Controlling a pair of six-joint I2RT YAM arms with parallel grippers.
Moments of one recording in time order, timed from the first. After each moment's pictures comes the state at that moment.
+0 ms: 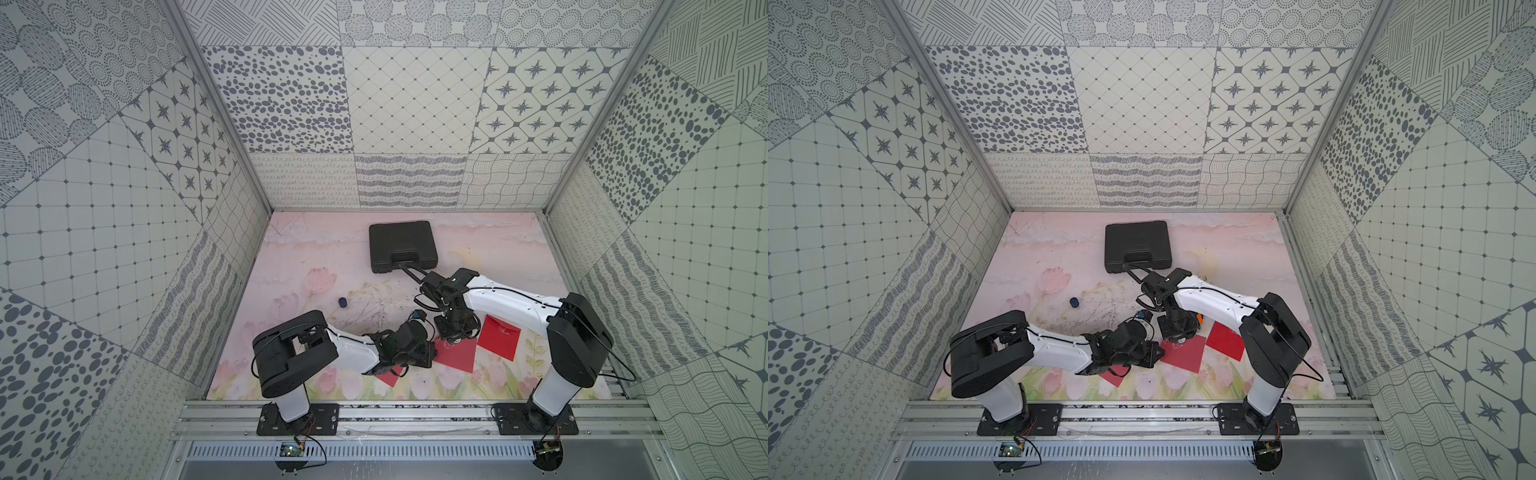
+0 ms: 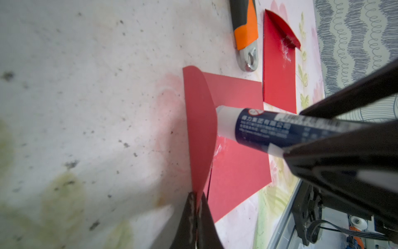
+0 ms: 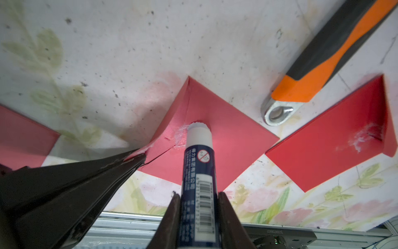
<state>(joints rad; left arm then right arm) -1.13 1.71 0.62 0.34 0.12 -0.89 0.81 1.71 1.22 -1.19 0.02 0.51</state>
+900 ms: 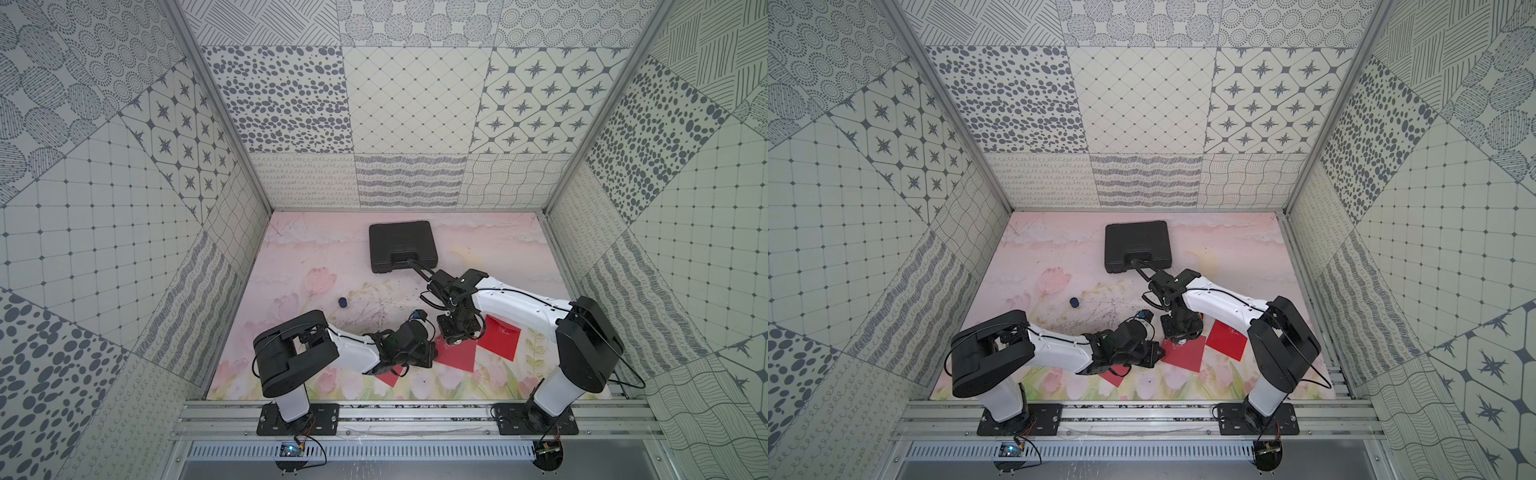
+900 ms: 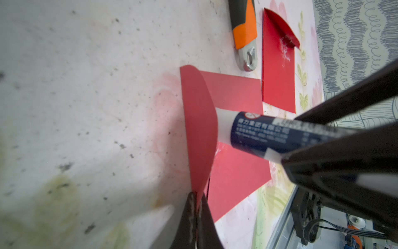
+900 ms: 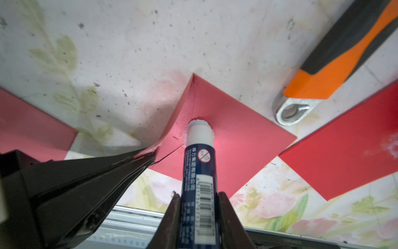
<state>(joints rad) -1.13 1.71 0.62 0.34 0.12 -0.89 0.77 1.65 1.15 -1.11 -0.10 0.51</state>
